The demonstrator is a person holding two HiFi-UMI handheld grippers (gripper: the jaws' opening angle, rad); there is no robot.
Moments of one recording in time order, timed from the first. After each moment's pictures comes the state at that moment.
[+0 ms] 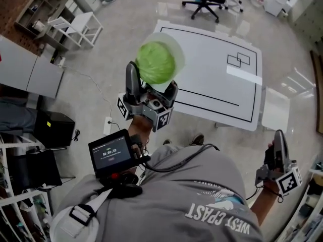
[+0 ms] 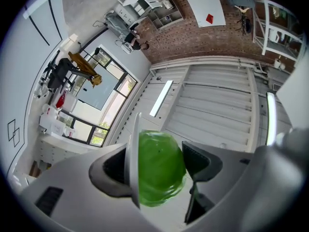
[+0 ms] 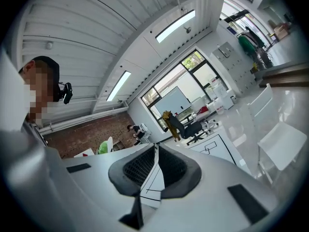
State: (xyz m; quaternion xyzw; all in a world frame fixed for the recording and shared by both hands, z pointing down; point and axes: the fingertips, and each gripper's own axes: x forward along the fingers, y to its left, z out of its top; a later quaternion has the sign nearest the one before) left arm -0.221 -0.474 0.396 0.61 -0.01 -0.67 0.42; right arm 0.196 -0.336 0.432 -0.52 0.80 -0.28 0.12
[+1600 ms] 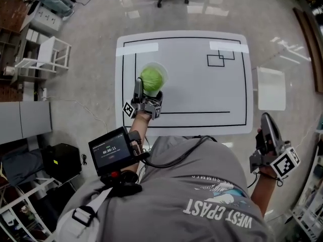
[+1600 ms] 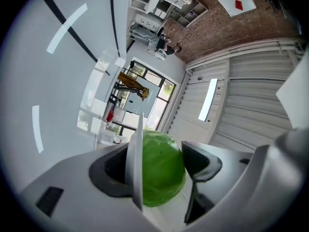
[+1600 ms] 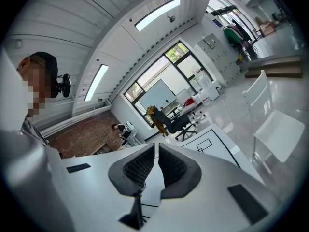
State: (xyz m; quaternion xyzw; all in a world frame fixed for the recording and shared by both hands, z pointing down) left arm -0.192 -0.712 0.695 0.59 -0.16 -0.55 0.58; right arm 0.193 -0.510 0.467 -0.56 0.74 -0.36 0.10
